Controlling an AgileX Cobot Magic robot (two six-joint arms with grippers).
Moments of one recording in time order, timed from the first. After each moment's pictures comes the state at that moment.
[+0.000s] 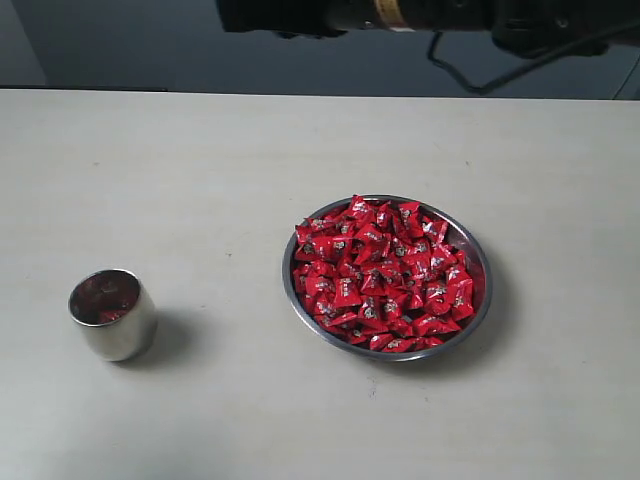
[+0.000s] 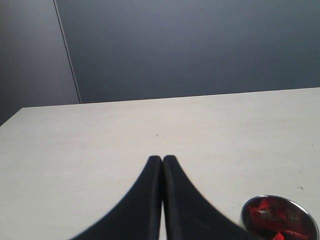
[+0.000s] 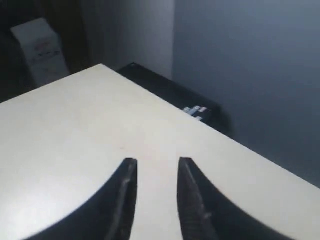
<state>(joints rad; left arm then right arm) 0.12 0.00 0.00 0.07 0.19 -0.02 0.75 1.62 -1.26 -1.74 -0.17 1.75</state>
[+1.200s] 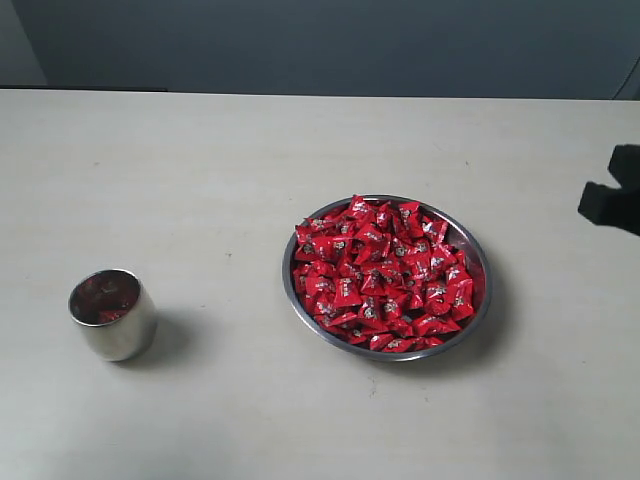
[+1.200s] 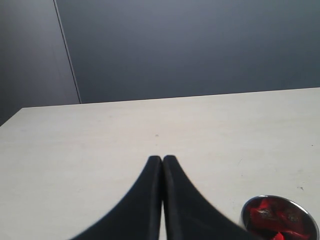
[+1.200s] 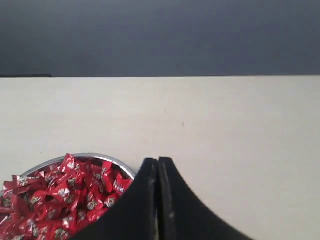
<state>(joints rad) 0.12 0.00 0.00 0.07 0.19 -0.02 0.47 0.80 -0.35 -1.69 0.16 1.86</state>
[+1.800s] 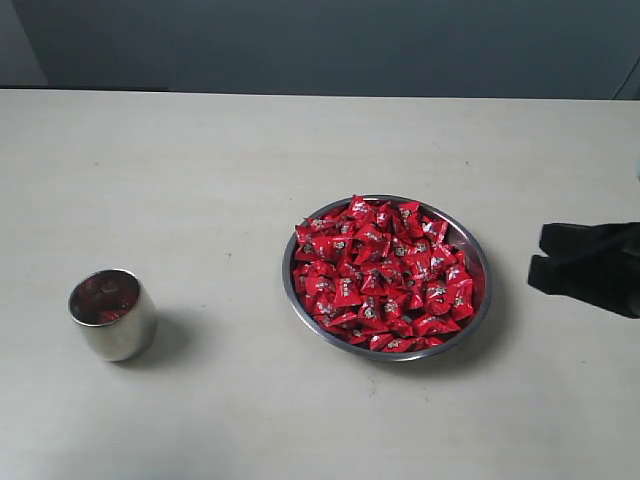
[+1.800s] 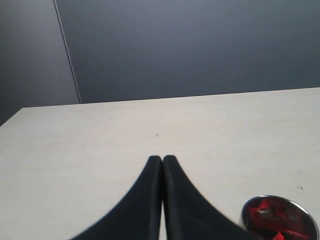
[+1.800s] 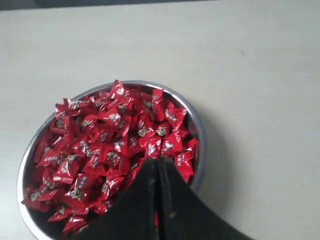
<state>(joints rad) 0.12 0.00 0.00 0.07 0.19 -0.02 0.47 0.91 -0.31 -1.73 -0.07 1.93</state>
